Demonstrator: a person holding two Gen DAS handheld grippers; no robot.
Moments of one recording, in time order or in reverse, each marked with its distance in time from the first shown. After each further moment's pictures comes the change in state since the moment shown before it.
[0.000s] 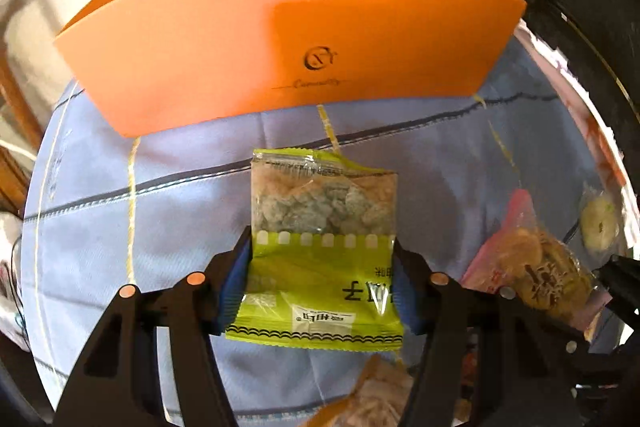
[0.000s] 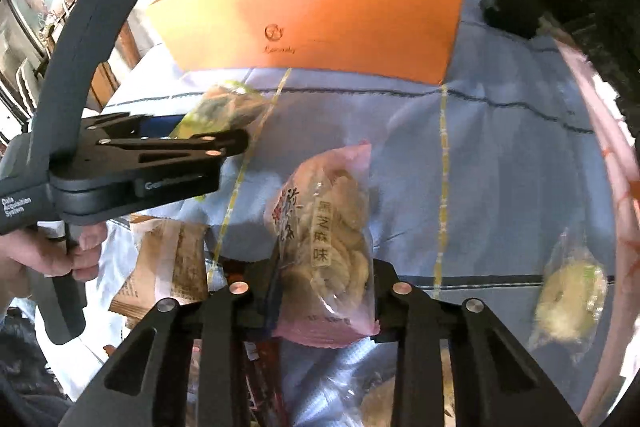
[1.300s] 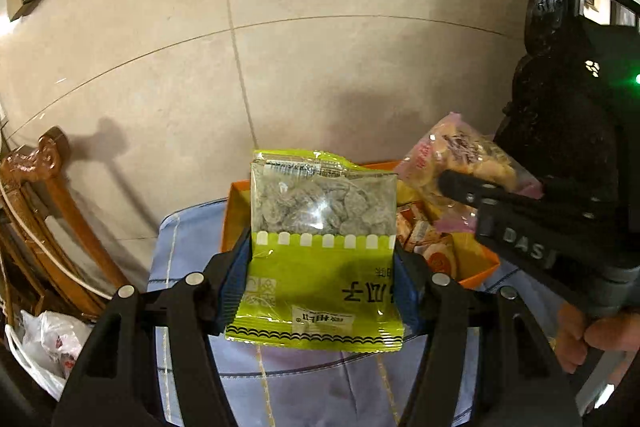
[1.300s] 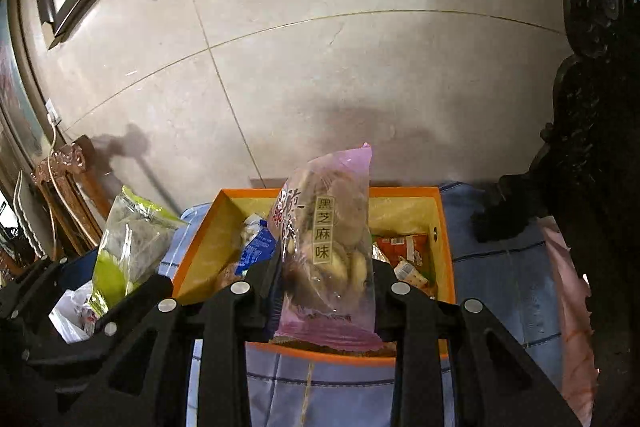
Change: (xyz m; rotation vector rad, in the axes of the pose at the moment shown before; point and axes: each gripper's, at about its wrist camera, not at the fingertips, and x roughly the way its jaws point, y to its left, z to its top) left arm -0.178 0.012 0.166 0.031 -0.380 0.119; right arm -0.084 -0.005 0.229 0.131 -0.385 -0.016
